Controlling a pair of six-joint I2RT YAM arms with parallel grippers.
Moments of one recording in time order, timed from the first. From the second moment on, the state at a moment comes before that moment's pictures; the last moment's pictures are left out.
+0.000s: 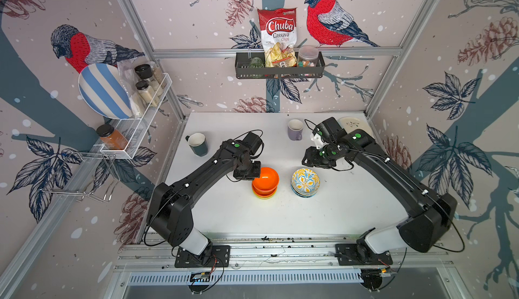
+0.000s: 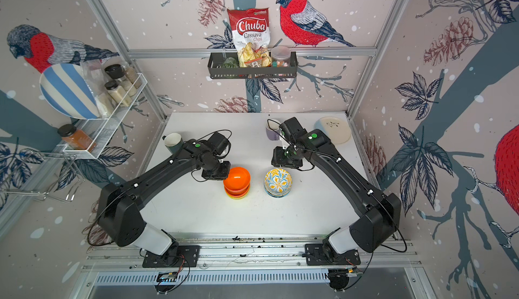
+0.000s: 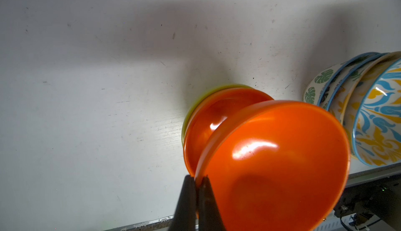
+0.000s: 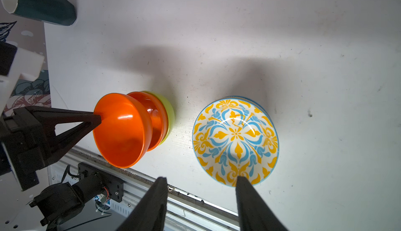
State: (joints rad) left arm -0.58 1.56 1.31 -1.08 0.09 -0.49; right arm 0.60 1.47 1.48 -1.14 -0.19 0.50
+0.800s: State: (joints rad) left arm -0.58 1.55 1.22 -0.99 0.09 -0.52; right arm 0.60 1.47 1.46 -1.13 -0.20 0.50
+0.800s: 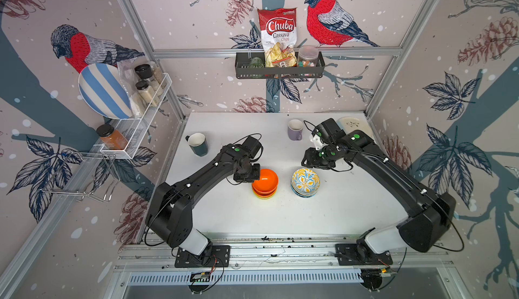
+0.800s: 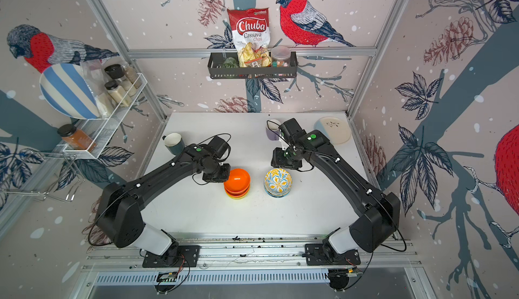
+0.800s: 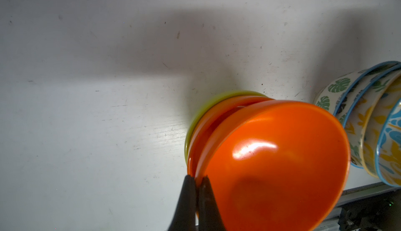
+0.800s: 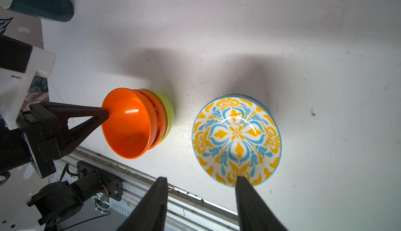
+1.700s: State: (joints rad) left arm -0.58 1.54 1.19 -0.97 0.09 -0.52; right arm 0.61 1.49 1.46 -1.13 -0.20 0.49
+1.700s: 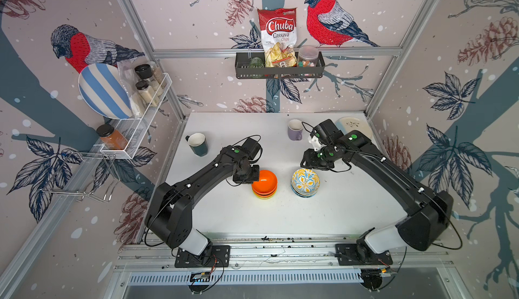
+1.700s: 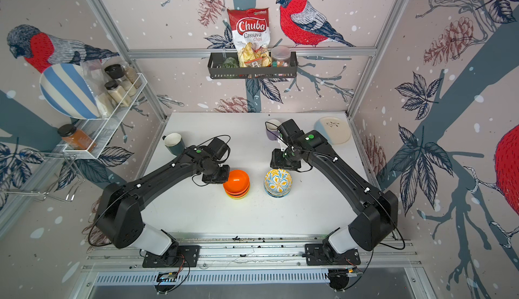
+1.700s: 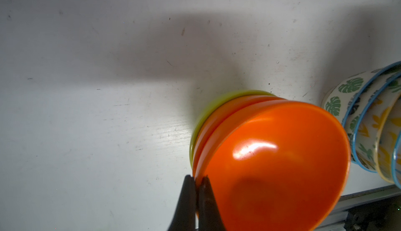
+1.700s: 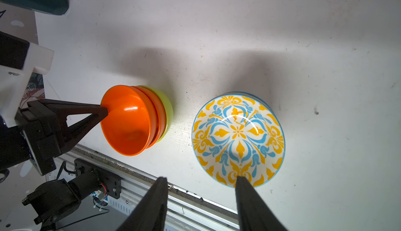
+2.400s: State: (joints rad) left arm -0.58 1.54 1.18 -0.95 0.10 -0.52; right arm 0.62 1.49 1.45 -1.13 -0.20 0.49
